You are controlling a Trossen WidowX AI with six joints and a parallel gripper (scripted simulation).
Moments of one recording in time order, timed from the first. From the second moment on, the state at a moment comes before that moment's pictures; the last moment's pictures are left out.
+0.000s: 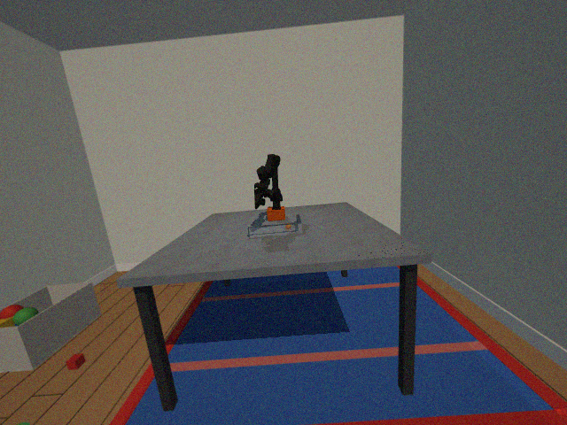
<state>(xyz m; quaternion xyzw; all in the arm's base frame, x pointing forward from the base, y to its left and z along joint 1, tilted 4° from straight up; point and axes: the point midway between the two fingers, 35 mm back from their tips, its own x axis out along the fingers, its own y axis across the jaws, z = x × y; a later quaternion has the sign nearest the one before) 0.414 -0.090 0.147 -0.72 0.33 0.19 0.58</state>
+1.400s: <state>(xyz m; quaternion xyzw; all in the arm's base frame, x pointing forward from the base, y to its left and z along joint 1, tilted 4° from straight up) 0.309 0.084 0.014 -0.50 0.46 0.50 0.53</state>
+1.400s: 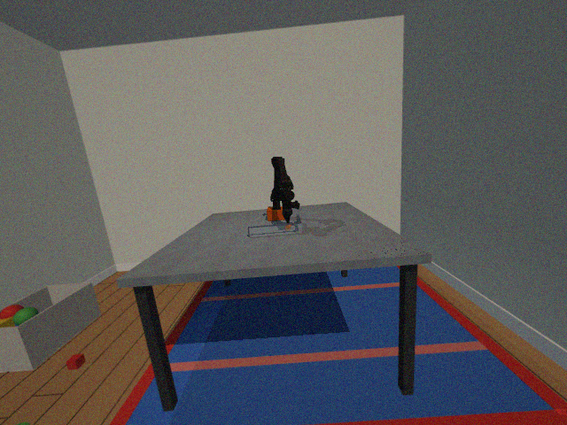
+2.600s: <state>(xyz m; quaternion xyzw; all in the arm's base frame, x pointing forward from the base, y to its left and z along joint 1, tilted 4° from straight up) 0.306 0.085 -0.009 -0.50 0.47 0.50 0.53</state>
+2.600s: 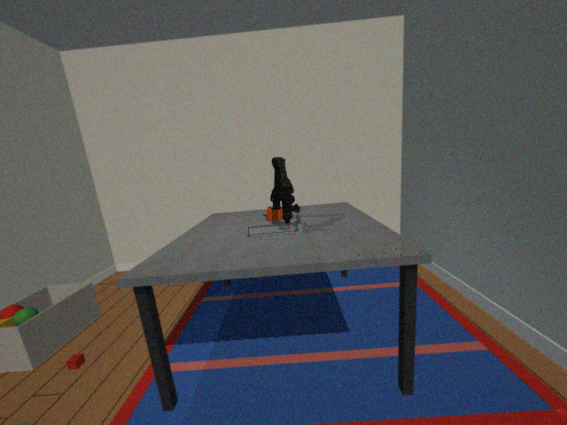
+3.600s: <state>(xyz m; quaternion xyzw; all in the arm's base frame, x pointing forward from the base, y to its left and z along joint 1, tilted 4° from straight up) 0.307 0.076 0.114 -0.44 0.52 0.45 0.58</state>
